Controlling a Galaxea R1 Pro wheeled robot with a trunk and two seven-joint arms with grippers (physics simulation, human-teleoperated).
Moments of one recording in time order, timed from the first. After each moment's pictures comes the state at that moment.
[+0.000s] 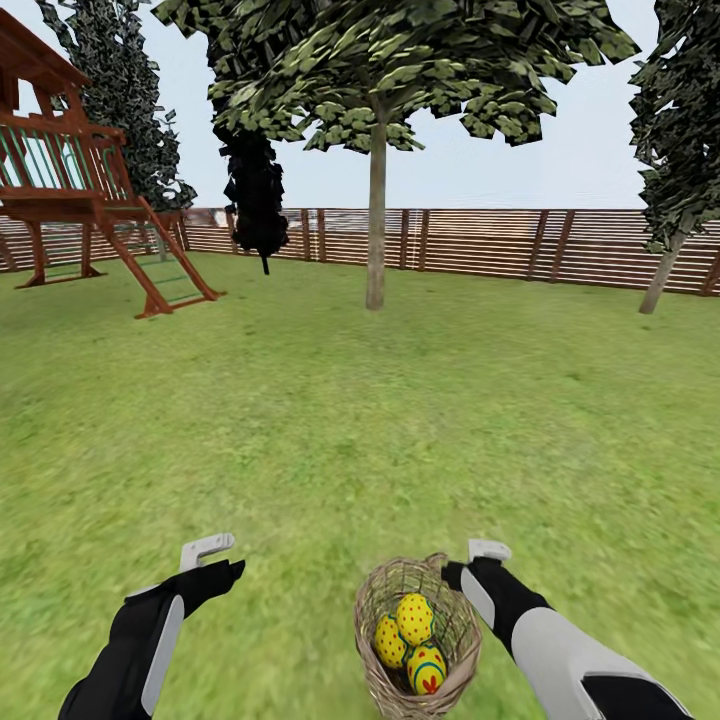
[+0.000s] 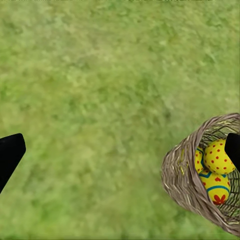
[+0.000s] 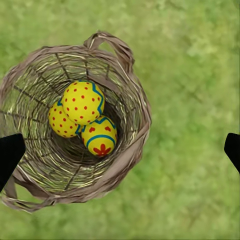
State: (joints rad) left arm -0.30 -0.05 0.25 -1.23 0.03 0.66 -0.06; right arm -0.75 0.07 -0.04 -0.26 -0.11 0.32 -0.27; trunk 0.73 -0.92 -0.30
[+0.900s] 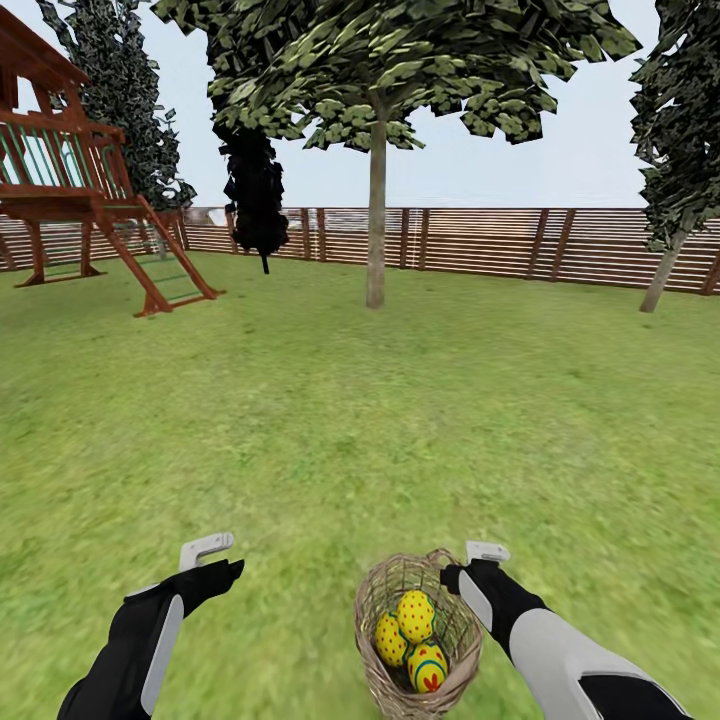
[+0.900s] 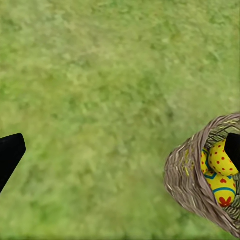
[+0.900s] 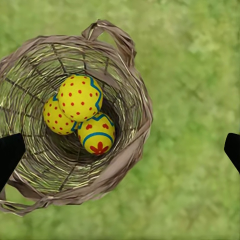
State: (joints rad) left arm -0.30 -0.05 0.25 -1.24 0.03 0.67 -0.05; right arm -0.75 0.07 -0.04 -0.24 -0.09 0.32 -0.27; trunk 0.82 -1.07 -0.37
